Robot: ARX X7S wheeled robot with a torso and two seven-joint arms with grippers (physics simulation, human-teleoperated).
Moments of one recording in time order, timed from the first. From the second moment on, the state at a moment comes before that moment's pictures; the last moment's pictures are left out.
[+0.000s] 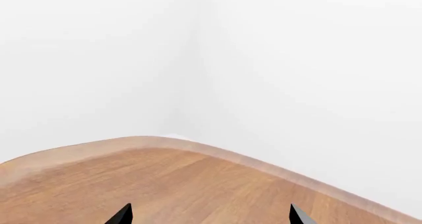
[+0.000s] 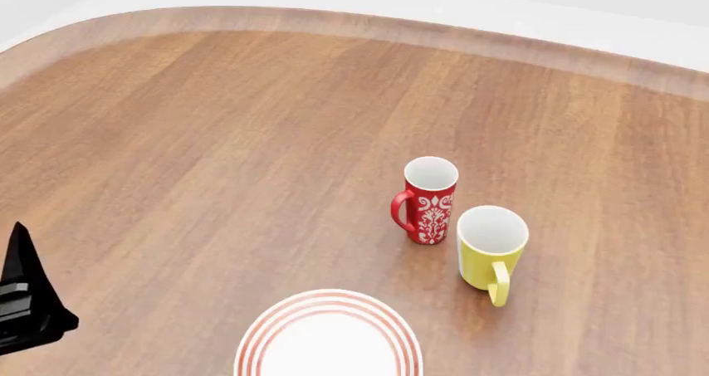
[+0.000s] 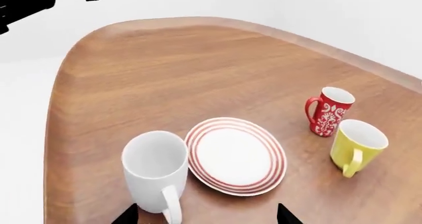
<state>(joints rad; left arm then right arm) -0.09 -0.22 -0.05 0.56 -0.44 -0.37 -0.37 -0.62 0.68 0.39 -0.99 0.64 0.57 -0.33</state>
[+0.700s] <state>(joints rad) -0.09 -0.23 -0.05 0.57 -0.46 -0.36 -0.39 -0.08 0.71 -0.10 -0.66 0.59 0.75 -0.38</state>
